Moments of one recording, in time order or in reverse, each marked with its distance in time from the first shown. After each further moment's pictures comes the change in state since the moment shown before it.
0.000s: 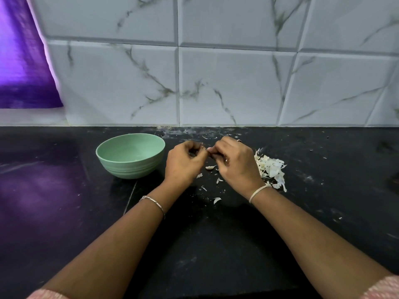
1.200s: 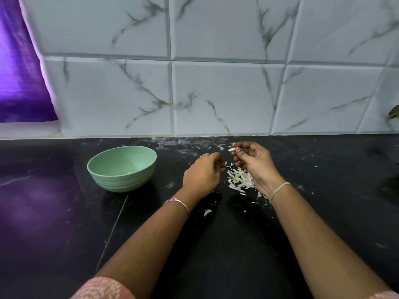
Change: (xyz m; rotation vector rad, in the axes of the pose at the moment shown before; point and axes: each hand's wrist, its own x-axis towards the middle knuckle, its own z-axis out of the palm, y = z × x) left_hand 0.009 0.019 0.049 0.375 -0.290 0.181; right_hand 0.007 0.048 -0.030 0.952 0.093 0.946
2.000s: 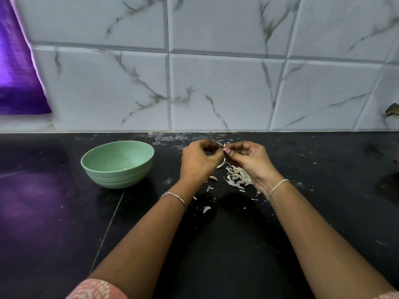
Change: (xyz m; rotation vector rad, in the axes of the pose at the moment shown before) left_hand 0.008 0.004 -0.008 -0.491 0.271 -0.070; right_hand 0.001 0.006 0.004 -0.056 -0.092 -0.017
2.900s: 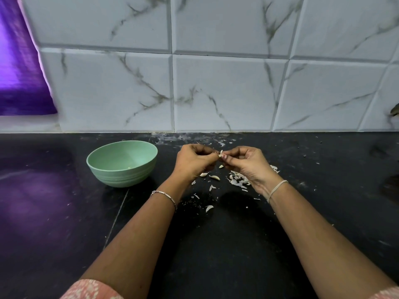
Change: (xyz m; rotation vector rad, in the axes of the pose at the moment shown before) left_hand 0.000 -0.006 -0.020 -0.291 -0.148 -0.258; right_hand -0.006 0.003 0.005 0.031 -0.095 0.081
